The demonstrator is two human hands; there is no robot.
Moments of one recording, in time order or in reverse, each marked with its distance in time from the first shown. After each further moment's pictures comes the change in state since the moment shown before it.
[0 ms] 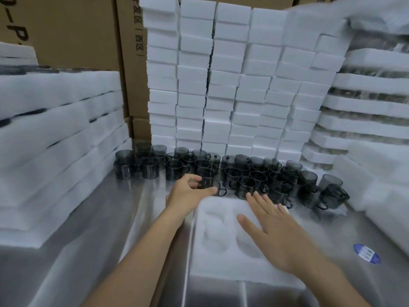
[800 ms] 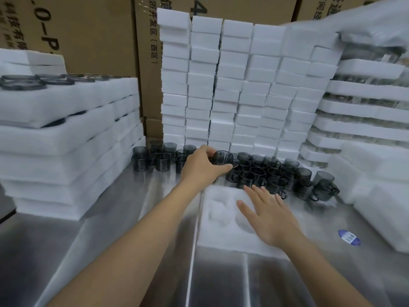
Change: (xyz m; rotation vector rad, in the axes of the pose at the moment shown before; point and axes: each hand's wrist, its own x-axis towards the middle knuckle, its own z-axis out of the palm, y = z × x) left_hand -0.044 0.077 -0.014 0.238 0.049 0.333; right_hand -0.010 -0.008 -0.002 -0.015 0.030 0.020
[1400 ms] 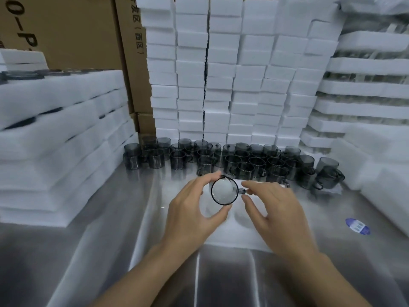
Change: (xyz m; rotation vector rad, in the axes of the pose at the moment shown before) left_hand -0.111 -0.036 0.009 0.030 0.179 0.523; right_hand -0.027 -0.006 0.010 0.163 0.764 -0.313
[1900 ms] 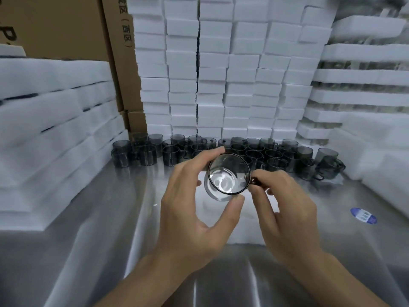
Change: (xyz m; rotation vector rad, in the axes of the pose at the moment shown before) left_hand -0.007 0.042 -0.014 -0.180 0.139 0.150; right_hand -0.004 -0.032 -0.006 0.236 0.333 -0.139
